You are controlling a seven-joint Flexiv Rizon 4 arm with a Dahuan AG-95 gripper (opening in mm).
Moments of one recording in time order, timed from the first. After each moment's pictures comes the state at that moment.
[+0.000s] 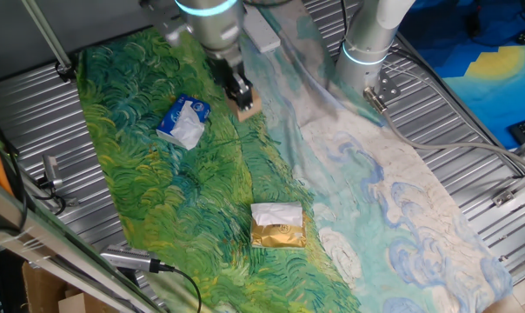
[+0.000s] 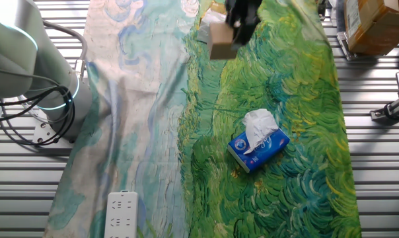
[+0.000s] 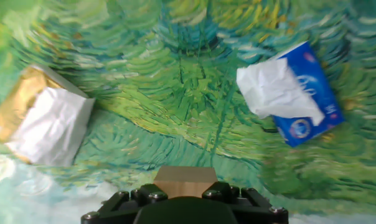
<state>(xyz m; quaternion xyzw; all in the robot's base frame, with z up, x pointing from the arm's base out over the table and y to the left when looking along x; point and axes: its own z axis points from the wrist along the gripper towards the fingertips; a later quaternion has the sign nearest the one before) 0.438 0.069 0.294 0.08 -0.99 0.00 0.07</state>
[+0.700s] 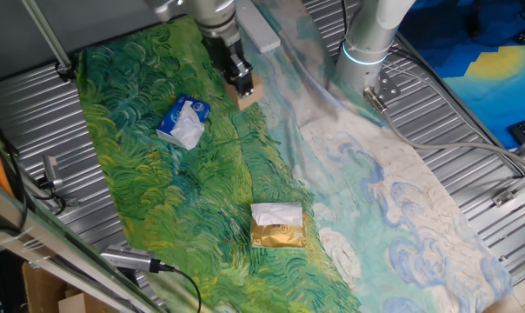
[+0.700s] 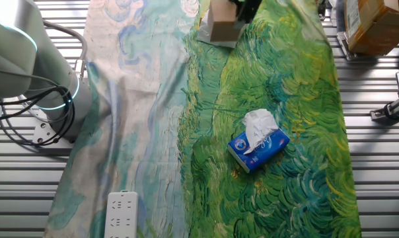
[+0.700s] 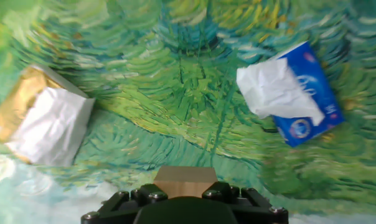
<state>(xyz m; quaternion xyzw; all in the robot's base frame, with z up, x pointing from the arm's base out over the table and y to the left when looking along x) 0.431 0.082 0.343 0.08 -0.99 0.00 0.07</state>
